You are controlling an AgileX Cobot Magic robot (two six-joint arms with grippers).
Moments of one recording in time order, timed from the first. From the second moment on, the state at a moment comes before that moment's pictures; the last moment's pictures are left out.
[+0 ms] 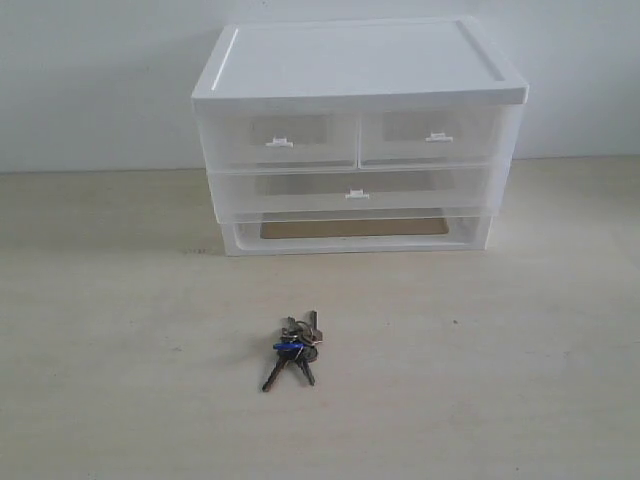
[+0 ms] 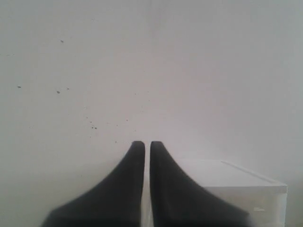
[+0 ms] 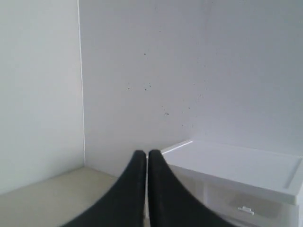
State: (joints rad) left arm -0.08 0.03 -0.18 0.83 -0.22 -0.99; right arm 0.70 0.01 -0.43 0.00 0.21 0.03
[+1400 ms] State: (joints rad) left arm -0.08 0.01 -0.15 0.32 -0.18 -0.54; right arm 0.70 0.01 -0.43 0.00 0.34 0.03
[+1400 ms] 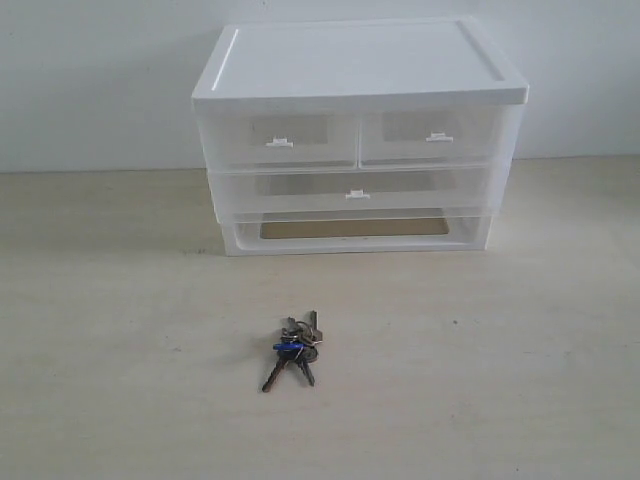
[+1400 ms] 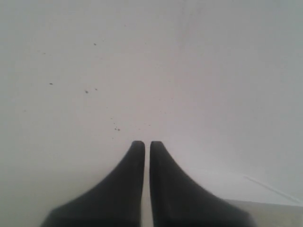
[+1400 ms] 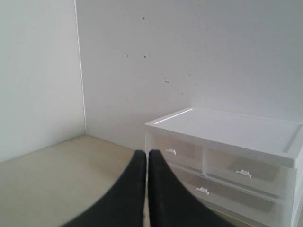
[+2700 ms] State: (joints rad) left arm 0.11 0.00 0.00 0.04 0.31 0.08; right arm 0.70 0.01 -0.43 0.01 0.35 0.03
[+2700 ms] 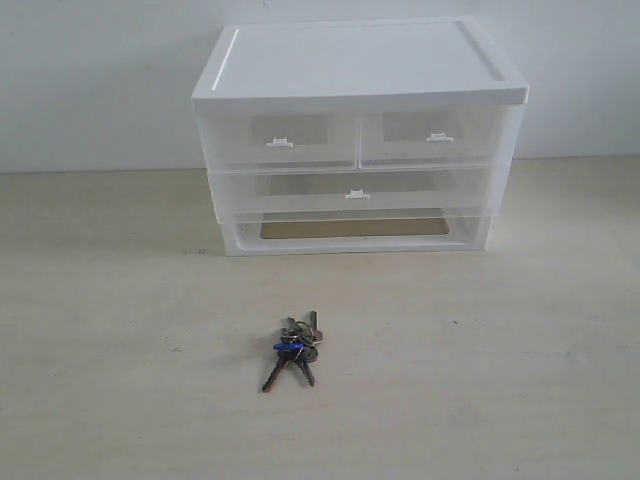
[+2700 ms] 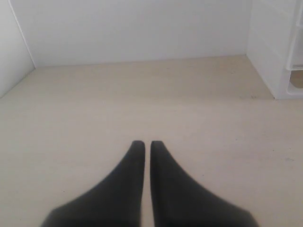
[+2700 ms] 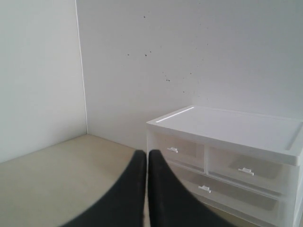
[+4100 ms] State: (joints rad) left arm 0.11 0.00 0.00 0.04 0.31 0.08; right arm -0.05 0.01 0.00 -0.01 0.31 -0.03
